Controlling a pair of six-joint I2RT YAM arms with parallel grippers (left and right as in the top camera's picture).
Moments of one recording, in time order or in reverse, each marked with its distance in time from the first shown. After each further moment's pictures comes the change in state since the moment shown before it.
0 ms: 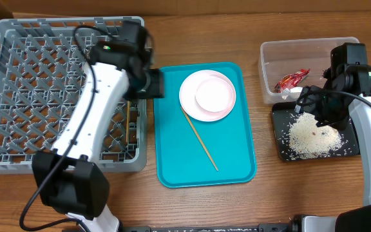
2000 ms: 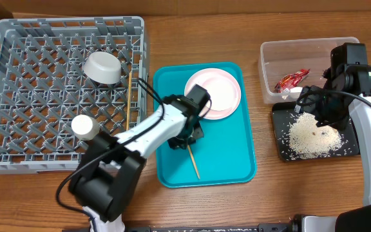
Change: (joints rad) left arm -0.342 0.069 -0.465 0.366 -0.126 -0.658; right arm 0.000 0.000 0.000 0.000 0.000 0.000
